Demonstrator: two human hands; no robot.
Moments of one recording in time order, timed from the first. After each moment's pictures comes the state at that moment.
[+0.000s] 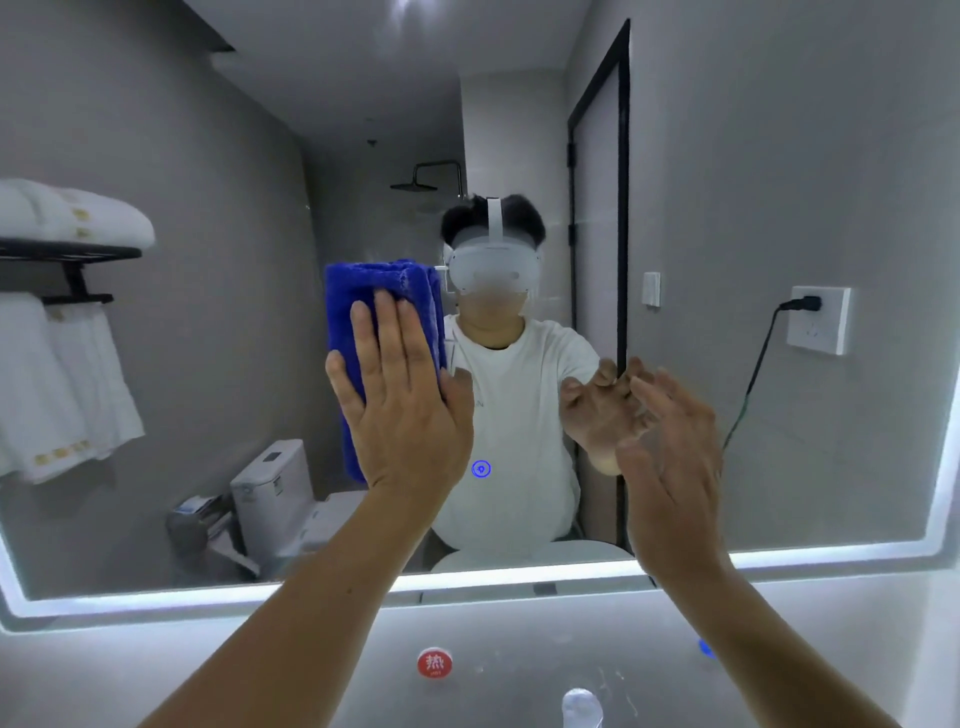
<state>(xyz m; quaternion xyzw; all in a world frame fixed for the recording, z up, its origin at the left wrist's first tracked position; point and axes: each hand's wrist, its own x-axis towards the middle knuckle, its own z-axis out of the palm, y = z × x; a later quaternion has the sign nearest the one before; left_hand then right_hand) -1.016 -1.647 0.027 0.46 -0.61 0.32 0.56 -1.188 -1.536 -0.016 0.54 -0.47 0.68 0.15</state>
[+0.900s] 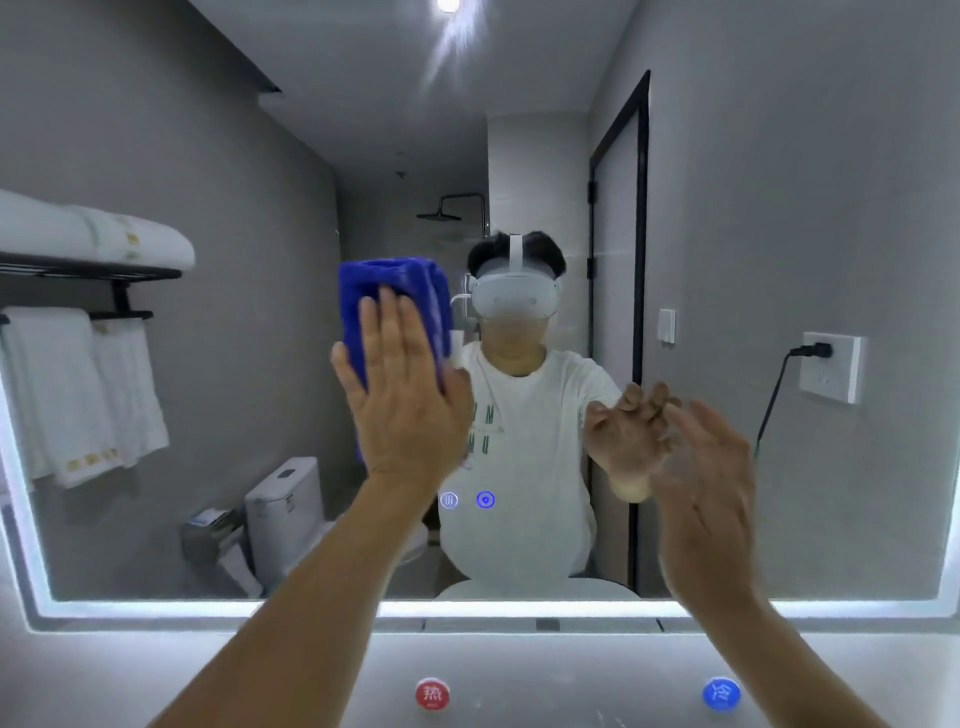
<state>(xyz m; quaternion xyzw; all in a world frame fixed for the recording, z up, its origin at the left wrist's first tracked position) -1.011 -1.652 0.064 0.45 -0.61 0.31 0.57 -1.206 -1.522 0.001 0.54 -0.46 0.68 0.19</state>
